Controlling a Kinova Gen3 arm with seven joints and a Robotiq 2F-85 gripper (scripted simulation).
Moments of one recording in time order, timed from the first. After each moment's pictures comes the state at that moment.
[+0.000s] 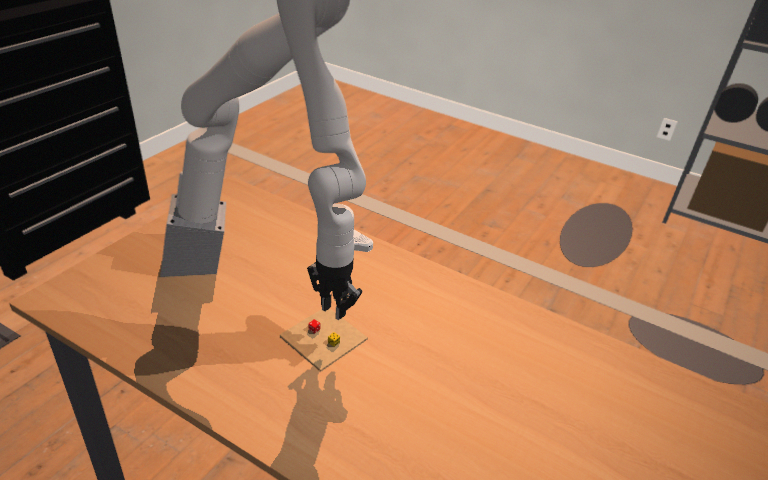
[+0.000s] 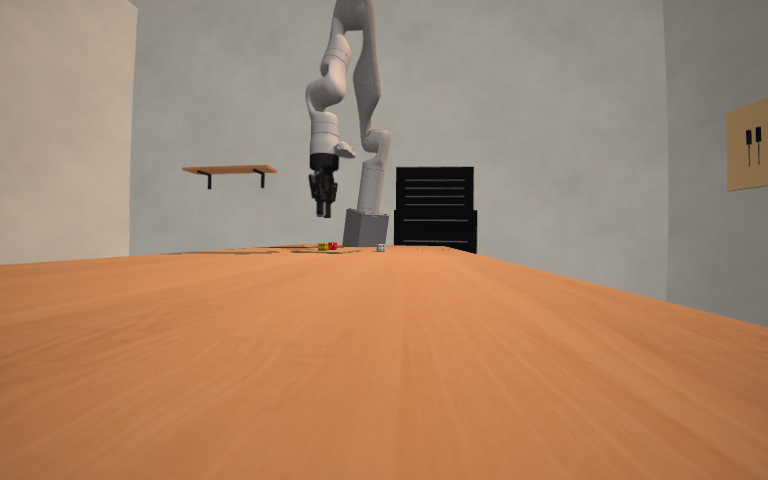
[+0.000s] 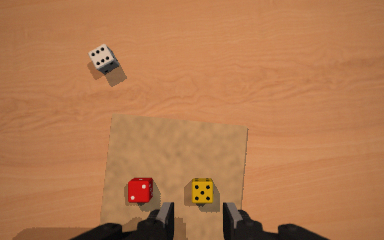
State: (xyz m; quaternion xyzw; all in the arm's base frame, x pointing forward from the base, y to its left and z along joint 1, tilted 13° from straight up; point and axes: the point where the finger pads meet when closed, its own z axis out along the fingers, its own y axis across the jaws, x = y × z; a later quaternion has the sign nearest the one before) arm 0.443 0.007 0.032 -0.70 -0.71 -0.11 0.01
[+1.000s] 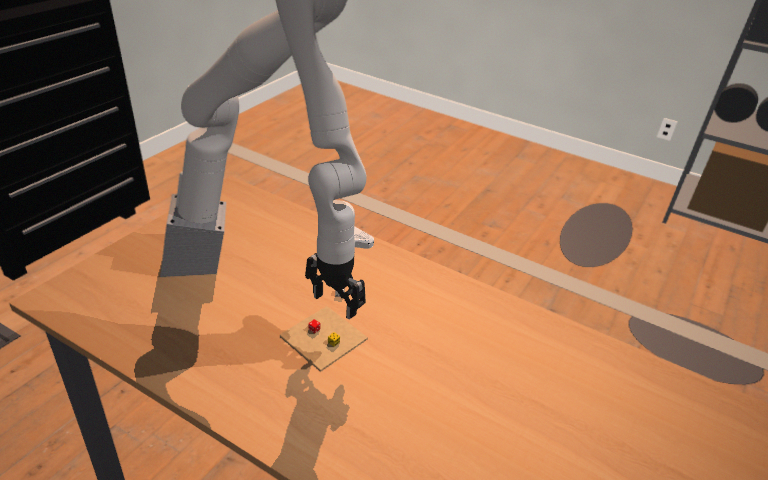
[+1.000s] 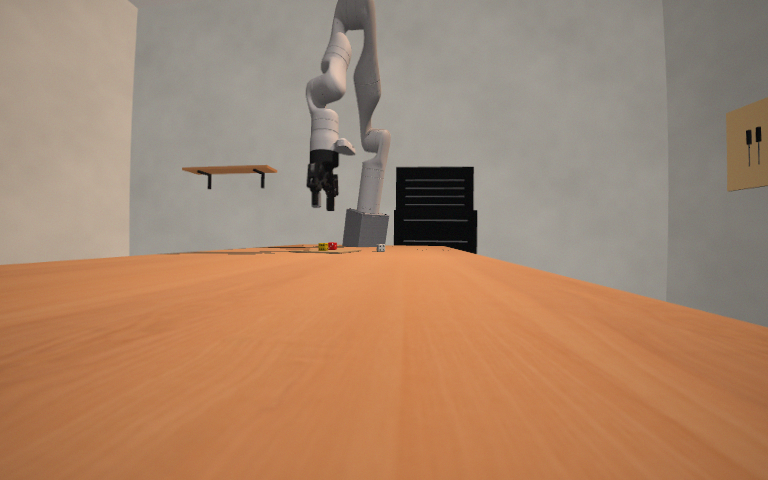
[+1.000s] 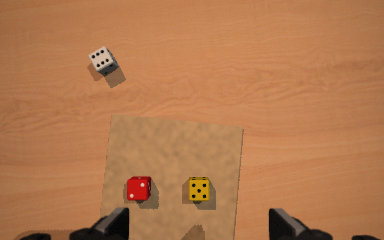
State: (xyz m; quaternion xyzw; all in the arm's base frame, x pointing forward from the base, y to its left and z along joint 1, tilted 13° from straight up) arm 0.444 0.006 0.040 -0.70 -0.71 -0.11 0.01
